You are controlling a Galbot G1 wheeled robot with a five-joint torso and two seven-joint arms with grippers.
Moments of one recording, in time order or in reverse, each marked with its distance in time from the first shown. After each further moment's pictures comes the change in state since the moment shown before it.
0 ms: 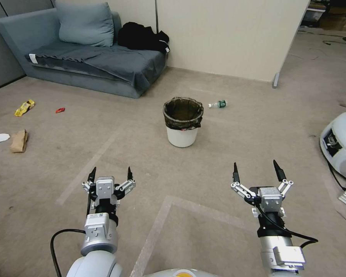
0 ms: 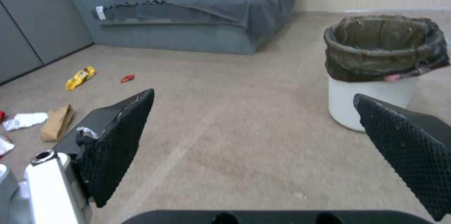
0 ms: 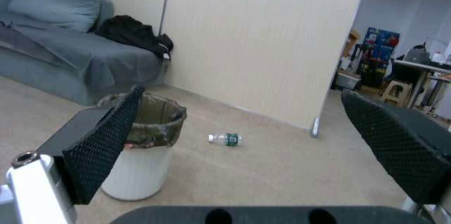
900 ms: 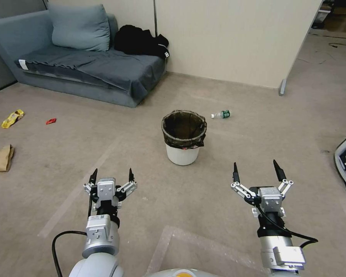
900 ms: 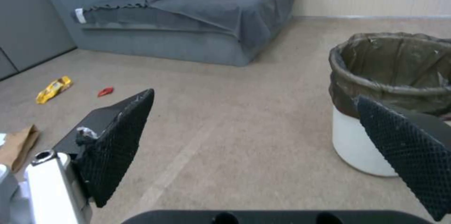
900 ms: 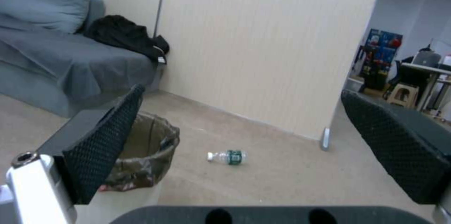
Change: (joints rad) left arm 0.012 -0.006 0.020 -0.005 0.005 -0.001 -0.008; right arm 0.000 0.000 0.001 0.000 -0.002 0.005 -0.001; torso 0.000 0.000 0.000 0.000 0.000
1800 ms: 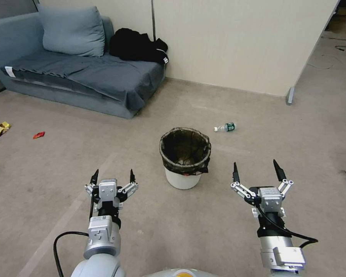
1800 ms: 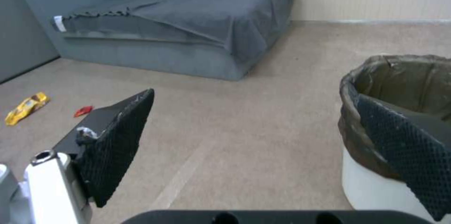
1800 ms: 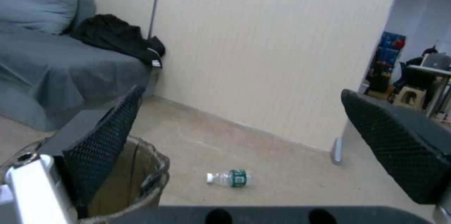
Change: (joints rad) left arm 0.006 -0.003 0.008 0.005 0.015 -0.005 0.001; right arm 0.000 0.000 0.000 -0.003 -0.001 0.008 -0.001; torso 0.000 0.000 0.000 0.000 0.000
